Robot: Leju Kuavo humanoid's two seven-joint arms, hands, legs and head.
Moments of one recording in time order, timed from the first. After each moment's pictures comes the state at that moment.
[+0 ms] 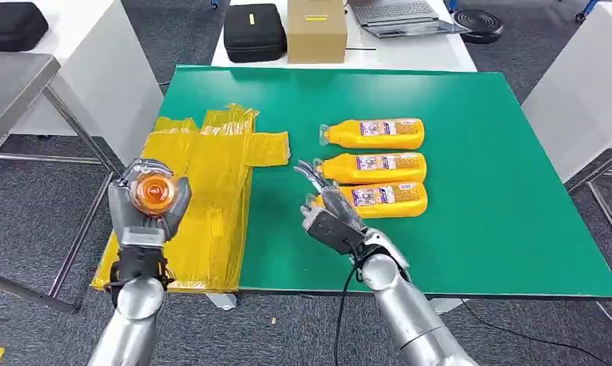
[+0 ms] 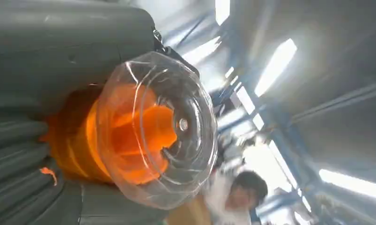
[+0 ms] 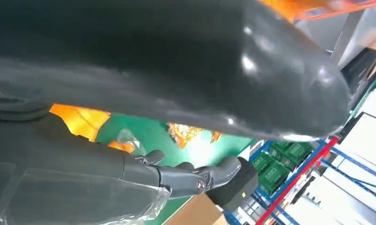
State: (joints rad) left arm -0.18 -0.15 -0.20 -1.51 -0.59 0.49 -0.54; right arm -0.39 0.12 0.37 -1.12 0.49 0.09 -0.44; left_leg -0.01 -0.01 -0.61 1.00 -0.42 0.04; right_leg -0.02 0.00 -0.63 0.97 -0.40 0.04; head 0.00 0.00
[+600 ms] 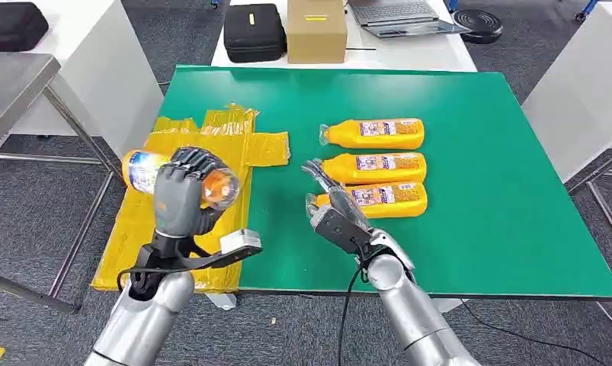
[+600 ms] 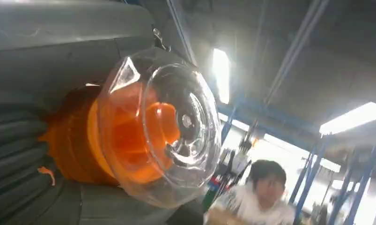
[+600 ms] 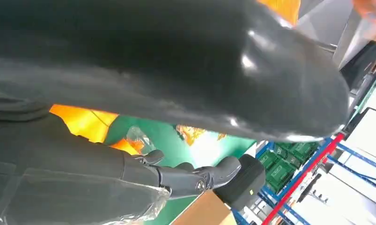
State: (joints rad) left arm -0.32 -0.09 -0.37 -1.34 -1.15 0.54 -0.29; right arm -0.38 0.11 0.35 -1.12 0.47 0.10 -0.44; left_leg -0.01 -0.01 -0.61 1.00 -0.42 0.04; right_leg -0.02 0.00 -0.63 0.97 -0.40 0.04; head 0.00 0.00
